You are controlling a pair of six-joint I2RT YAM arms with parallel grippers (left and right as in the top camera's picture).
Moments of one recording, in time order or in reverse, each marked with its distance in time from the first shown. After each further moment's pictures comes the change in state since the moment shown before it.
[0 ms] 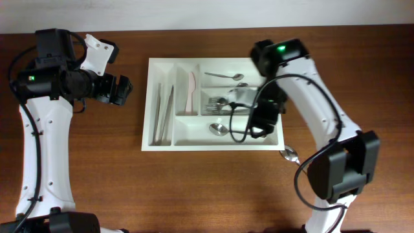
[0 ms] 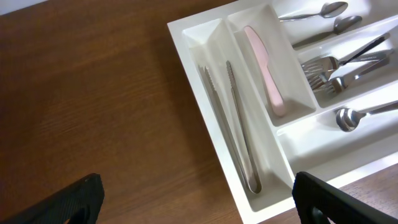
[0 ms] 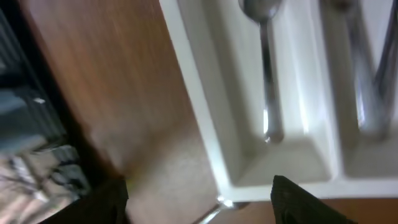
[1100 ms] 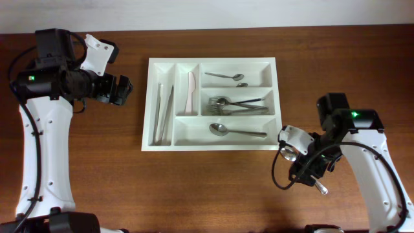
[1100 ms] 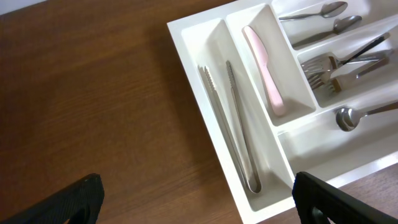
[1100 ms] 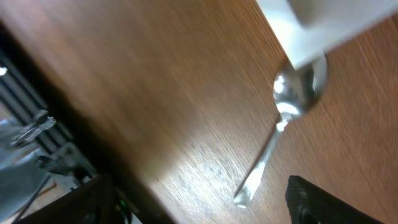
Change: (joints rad) left arm 0.000 0.000 0.000 -0.001 0.000 0.000; right arm -0.331 -0.620 -0.798 0.283 0.048 -0.010
